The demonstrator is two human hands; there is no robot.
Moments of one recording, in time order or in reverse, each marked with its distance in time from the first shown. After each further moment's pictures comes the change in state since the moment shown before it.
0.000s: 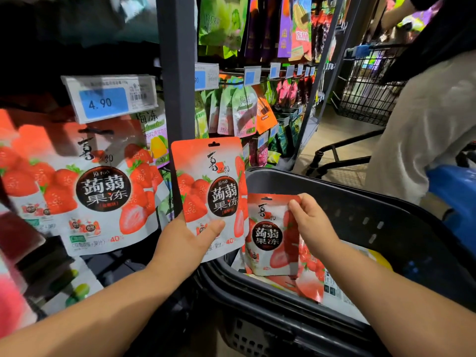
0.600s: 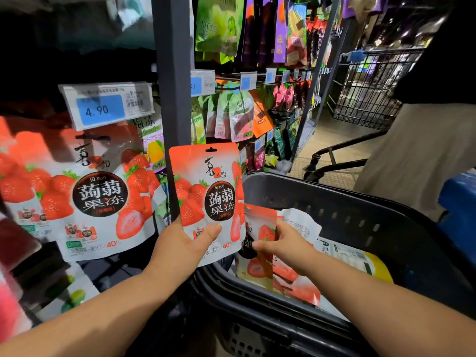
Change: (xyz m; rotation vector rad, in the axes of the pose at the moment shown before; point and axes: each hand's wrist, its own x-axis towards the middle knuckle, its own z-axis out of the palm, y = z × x) left_hand 0.000 -0.001 -0.001 0.020 -0.028 -0.006; right_hand -0.021 0.000 0.025 0.007 -0.363 0.201
